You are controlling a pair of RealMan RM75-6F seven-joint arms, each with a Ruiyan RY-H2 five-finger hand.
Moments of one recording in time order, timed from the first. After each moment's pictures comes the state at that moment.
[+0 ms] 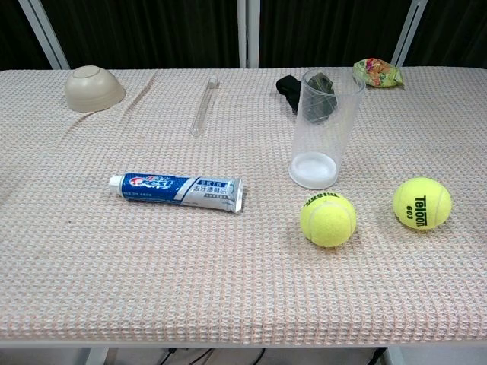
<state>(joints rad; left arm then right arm) -0.09 -1.17 0.00 -1.47 1.60 1.55 -0.01 0.09 -1.09 0.04 -1.54 -1.56 1.49 -0.03</state>
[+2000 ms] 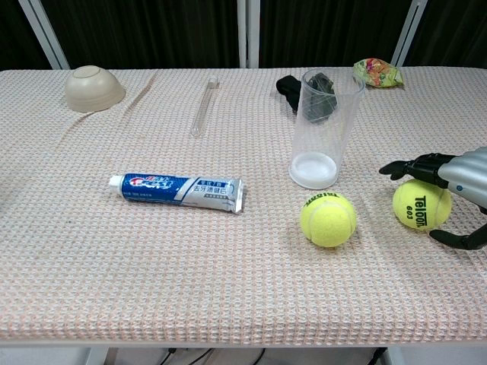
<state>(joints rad) -0.09 -1.16 0.00 -1.47 1.63 1.57 -0.06 0.37 -1.41 -0.01 -1.48 -1.59 1.08 -0.28</state>
